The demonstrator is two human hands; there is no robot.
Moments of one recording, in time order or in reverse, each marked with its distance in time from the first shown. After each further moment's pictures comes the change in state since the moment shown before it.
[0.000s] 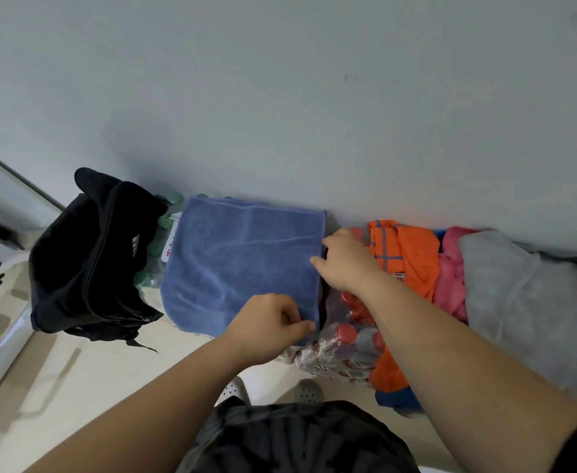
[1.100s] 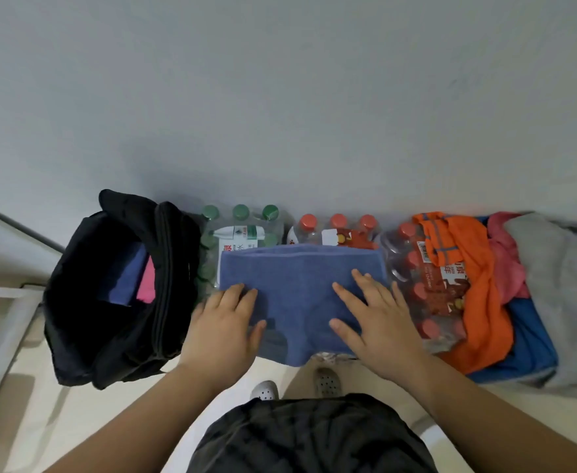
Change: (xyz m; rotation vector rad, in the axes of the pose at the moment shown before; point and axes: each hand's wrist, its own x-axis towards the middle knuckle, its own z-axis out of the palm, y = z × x) left_hand -0.008 -0.182 -0.102 0.579 0.212 0.232; right_hand -0.073 -0.077 0.093 -0.234 0.088 0.016
